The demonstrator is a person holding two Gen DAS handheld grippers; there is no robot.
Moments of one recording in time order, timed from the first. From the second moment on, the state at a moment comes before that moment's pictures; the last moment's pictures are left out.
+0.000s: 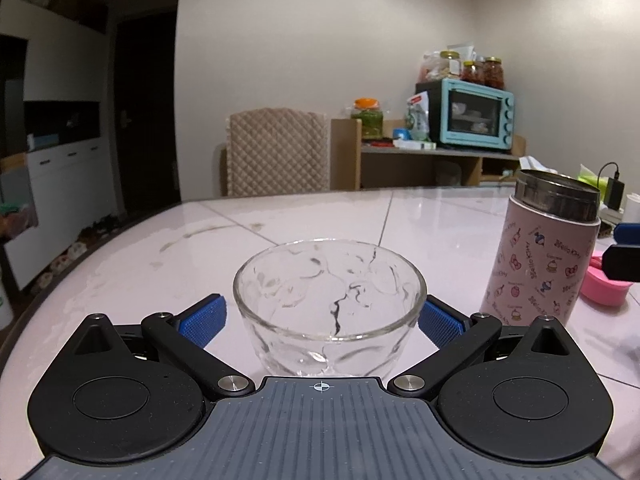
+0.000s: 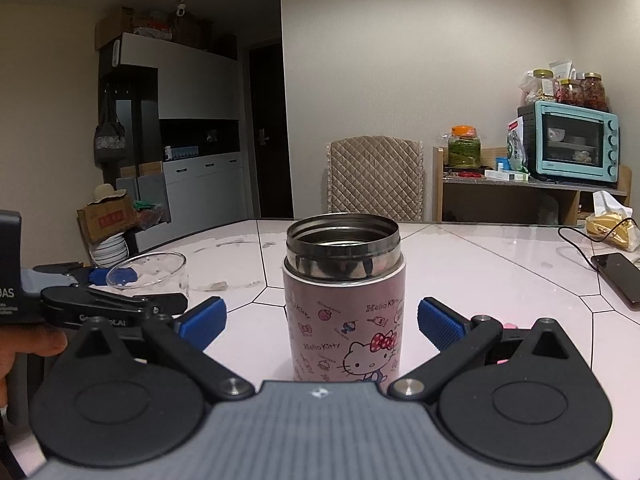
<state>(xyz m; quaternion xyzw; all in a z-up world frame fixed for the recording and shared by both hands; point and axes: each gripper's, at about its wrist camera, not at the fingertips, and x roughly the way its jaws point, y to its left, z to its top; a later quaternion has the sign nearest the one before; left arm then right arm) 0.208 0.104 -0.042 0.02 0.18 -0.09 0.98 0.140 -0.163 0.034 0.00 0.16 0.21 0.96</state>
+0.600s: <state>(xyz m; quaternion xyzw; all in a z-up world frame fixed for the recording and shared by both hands) 0.212 0.102 -0.041 0.03 0.18 -0.12 0.98 0.155 -0.155 0.020 -0.01 0.18 0.20 0.96</state>
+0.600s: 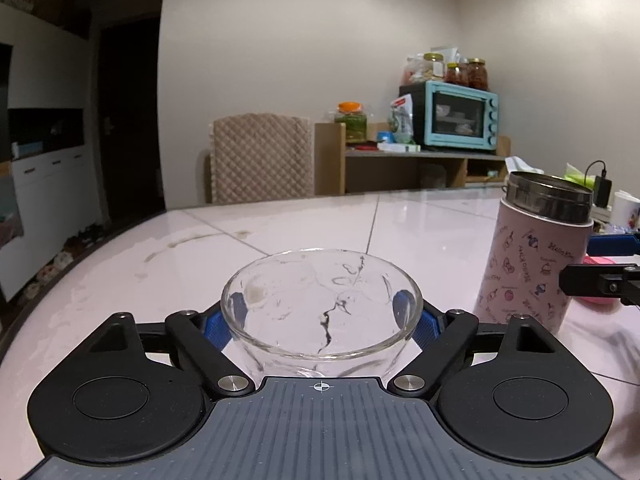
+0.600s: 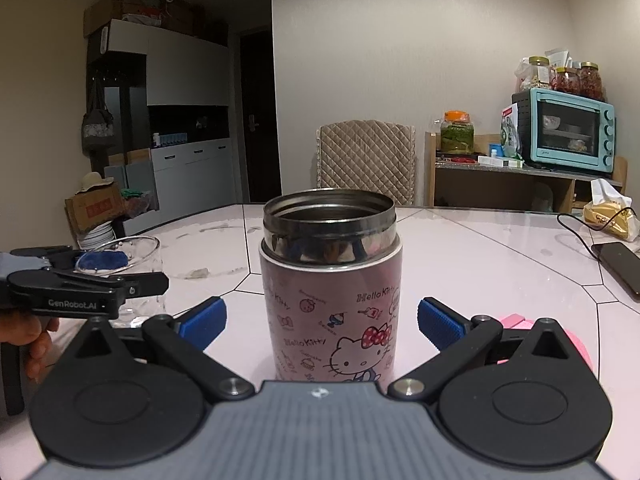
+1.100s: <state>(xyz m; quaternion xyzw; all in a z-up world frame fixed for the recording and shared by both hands) 0.219 0.114 -0.040 0.03 0.18 -0.18 0.97 0.171 -0.149 0.014 0.00 0.19 0.18 0.96</state>
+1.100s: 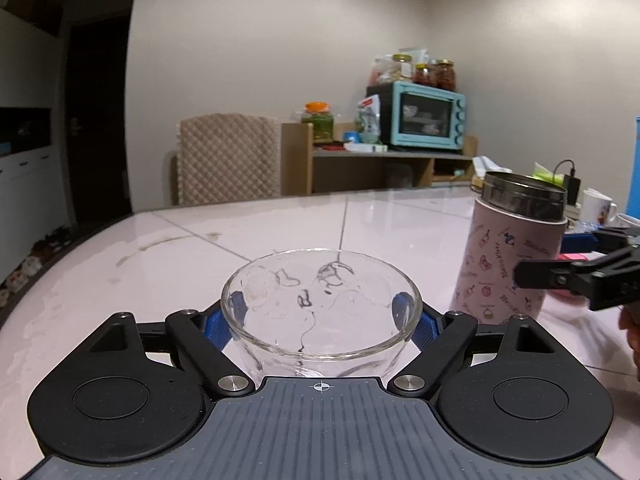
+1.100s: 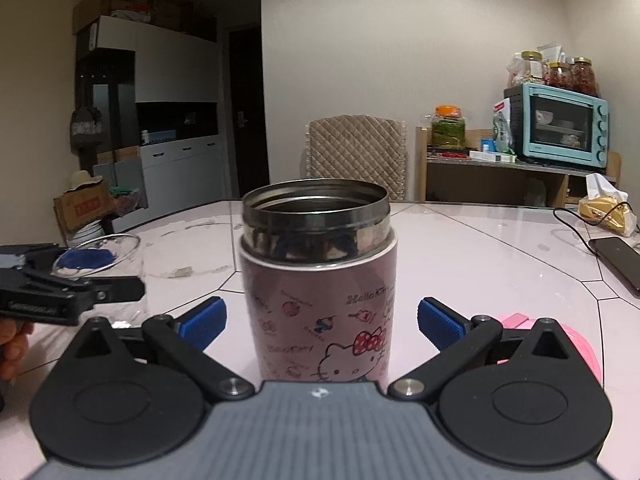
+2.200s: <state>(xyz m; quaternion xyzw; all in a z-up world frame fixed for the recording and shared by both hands) 0.216 0.099 -0.044 0.05 0.17 -0.28 0.94 0.192 -0.138 0.006 -0.03 0.22 0.19 0.96</state>
